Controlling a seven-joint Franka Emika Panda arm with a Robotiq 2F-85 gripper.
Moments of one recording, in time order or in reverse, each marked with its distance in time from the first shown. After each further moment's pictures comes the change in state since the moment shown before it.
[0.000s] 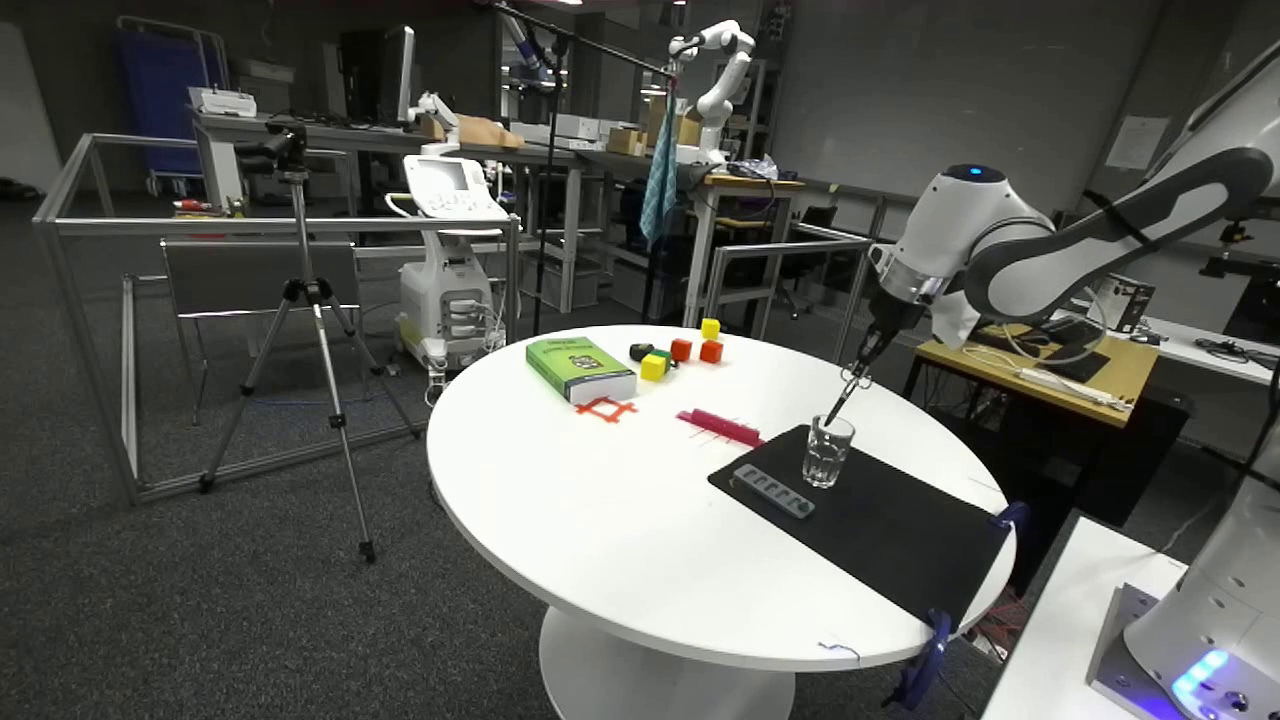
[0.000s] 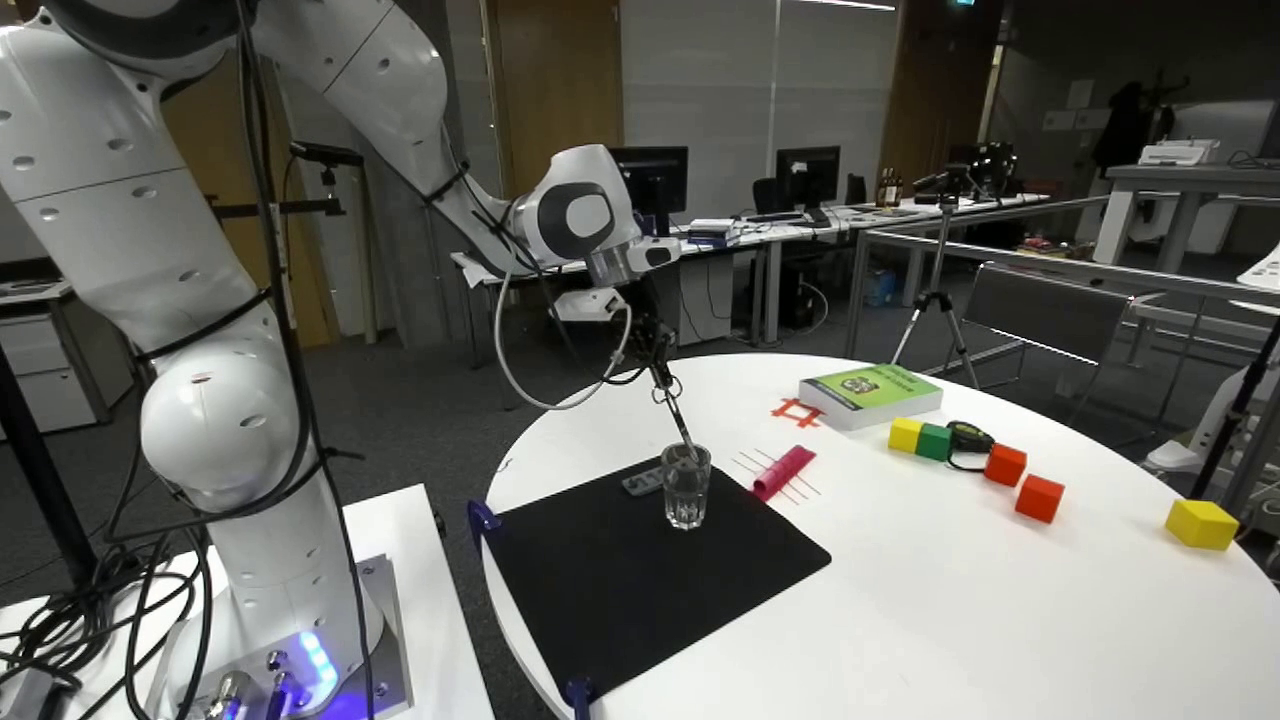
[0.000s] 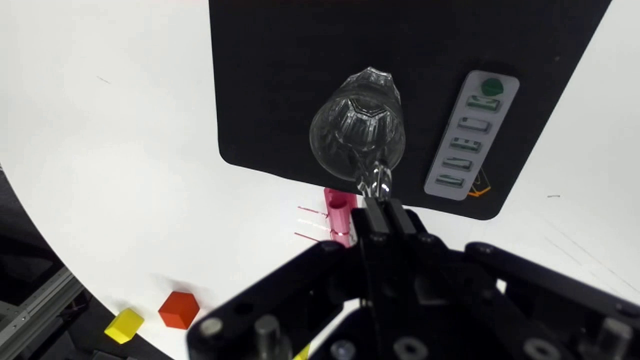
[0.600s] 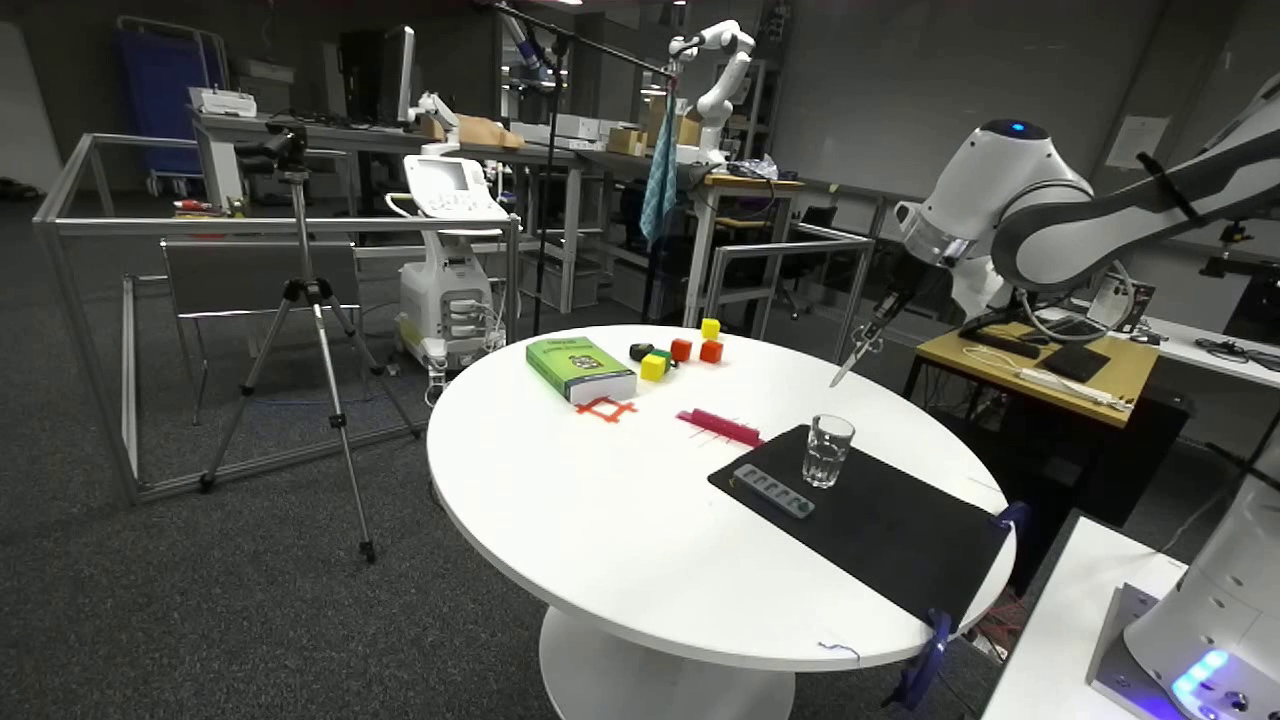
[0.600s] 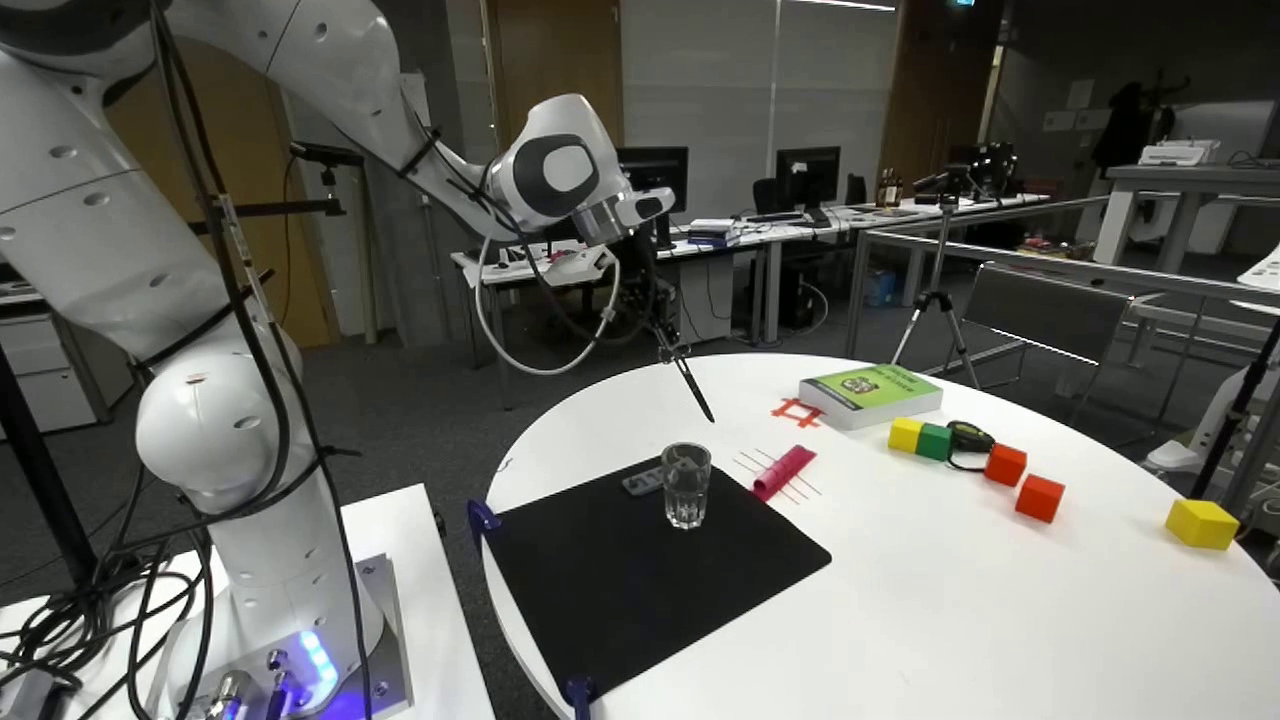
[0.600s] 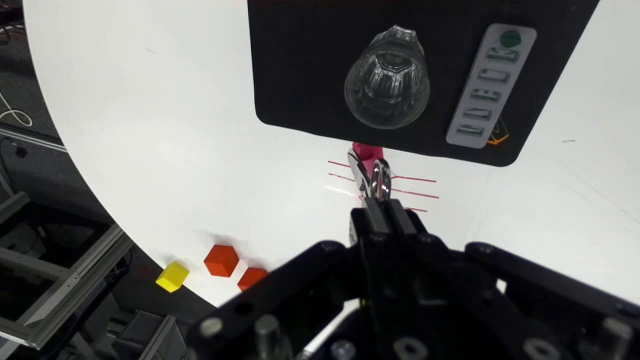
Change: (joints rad) arm -0.032 -0.141 0.017 0.000 0.000 -0.042 0.006
